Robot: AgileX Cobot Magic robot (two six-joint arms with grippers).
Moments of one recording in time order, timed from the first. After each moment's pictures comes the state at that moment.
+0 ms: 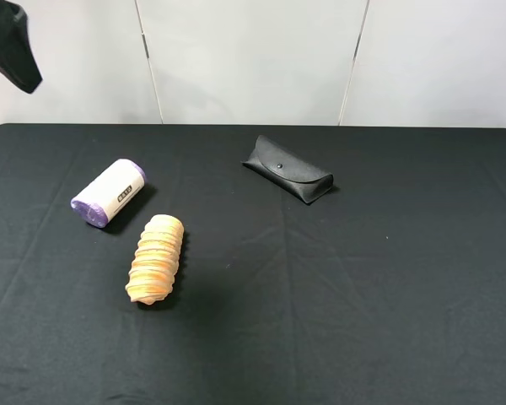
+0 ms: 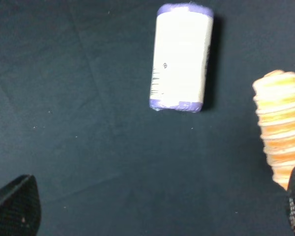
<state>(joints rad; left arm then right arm) -0.27 1.36 -1.38 0.13 1.16 0.06 0.09 -0.01 -0.49 -0.02 1.03 0.04</state>
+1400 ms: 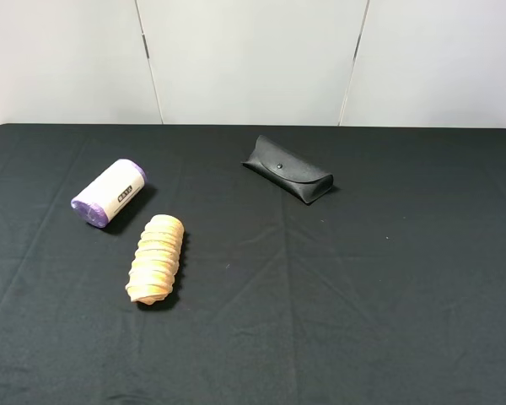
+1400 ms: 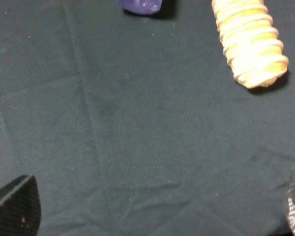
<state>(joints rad) -0.27 0.08 -0.53 0.06 1.15 -0.03 0.09 -0.01 -0.49 -0.02 1.03 0.04</state>
